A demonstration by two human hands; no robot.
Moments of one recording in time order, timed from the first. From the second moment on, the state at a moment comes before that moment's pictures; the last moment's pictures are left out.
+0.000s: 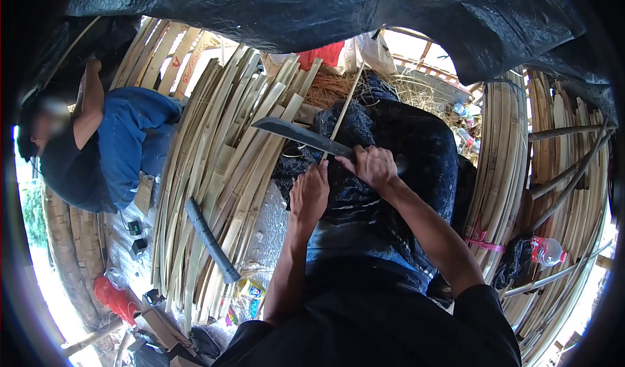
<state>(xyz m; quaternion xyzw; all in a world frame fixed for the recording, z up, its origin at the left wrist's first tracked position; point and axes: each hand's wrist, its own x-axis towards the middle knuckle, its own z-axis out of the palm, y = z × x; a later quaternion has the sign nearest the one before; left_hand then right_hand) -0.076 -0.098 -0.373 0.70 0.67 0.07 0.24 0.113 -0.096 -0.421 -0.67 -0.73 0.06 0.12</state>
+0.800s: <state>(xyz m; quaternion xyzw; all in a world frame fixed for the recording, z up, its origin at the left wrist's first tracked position) -0.165 -0.276 -0.286 0.70 0.66 0.09 0.26 0.116 -0.080 -0.413 -0.70 -0.69 0.15 0.08</state>
